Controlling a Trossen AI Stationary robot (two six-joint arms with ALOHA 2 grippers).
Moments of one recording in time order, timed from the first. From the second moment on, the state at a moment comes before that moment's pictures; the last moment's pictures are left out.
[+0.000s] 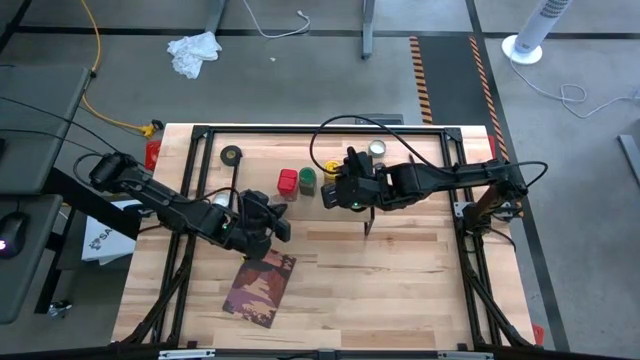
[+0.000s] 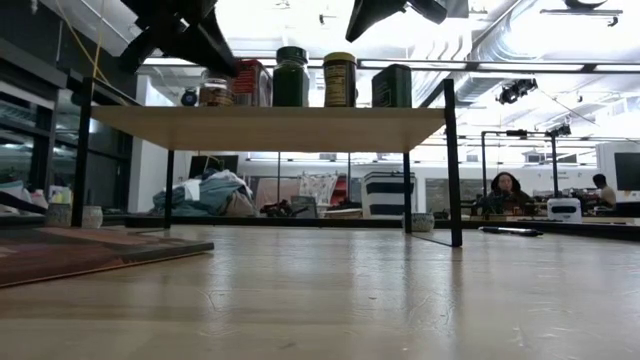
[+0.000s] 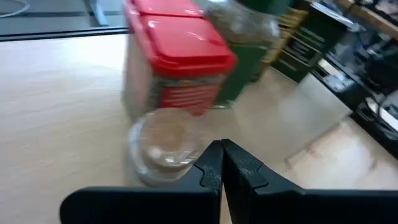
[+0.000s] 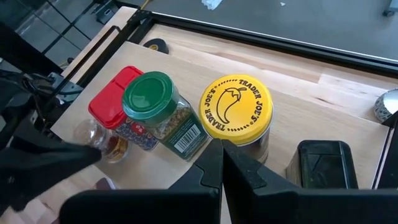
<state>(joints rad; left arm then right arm) -0.42 1.36 0.98 -0.55 -0.96 -1.23 0.13 1.72 1.73 -0.96 0.64 1.05</state>
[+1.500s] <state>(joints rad) -0.41 1.16 0.98 -1.03 -0.79 -0.99 0.13 1.72 1.73 -0.97 0.65 1.03</state>
